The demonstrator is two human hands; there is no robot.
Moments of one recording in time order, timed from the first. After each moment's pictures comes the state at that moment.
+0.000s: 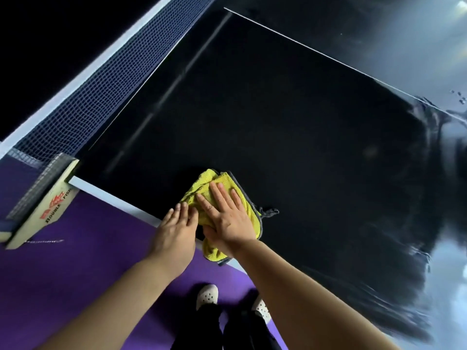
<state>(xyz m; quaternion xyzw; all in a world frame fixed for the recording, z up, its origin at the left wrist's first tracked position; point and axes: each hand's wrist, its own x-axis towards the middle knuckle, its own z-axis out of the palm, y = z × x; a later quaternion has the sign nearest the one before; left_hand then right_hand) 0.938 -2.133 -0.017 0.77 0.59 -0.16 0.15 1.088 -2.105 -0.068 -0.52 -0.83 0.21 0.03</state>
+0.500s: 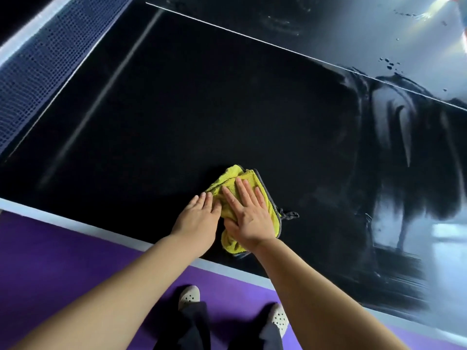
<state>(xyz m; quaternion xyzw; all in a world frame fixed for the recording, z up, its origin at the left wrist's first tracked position) 1.119 -2.124 -0.013 0.85 0.46 -0.22 0.12 1.271 -2.150 -0.062 -0.64 -0.75 0.18 0.03</state>
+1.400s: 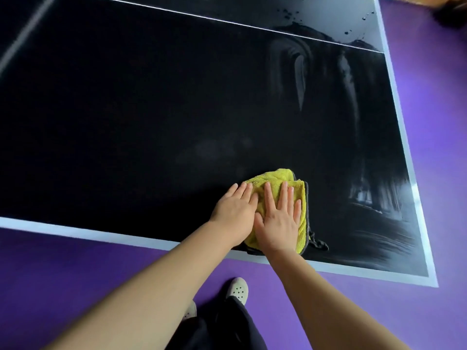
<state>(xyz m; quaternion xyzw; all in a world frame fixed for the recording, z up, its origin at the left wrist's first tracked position) 1.458 -2.277 -0.023 0.92 0.34 -0.18 0.10 1.559 -2.348 -0.070 -0.85 -0.50 0.15 0.07</state>
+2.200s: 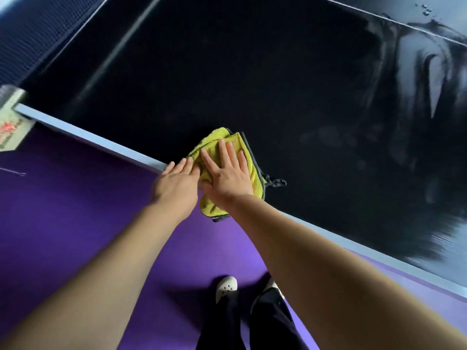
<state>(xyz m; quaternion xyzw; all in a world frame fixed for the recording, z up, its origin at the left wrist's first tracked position) 1.111 -2.249 -0.022 0.76 0.61 -0.22 0.10 1.236 -2.241 -0.067 -0.61 -0.77 0.20 -0.02</state>
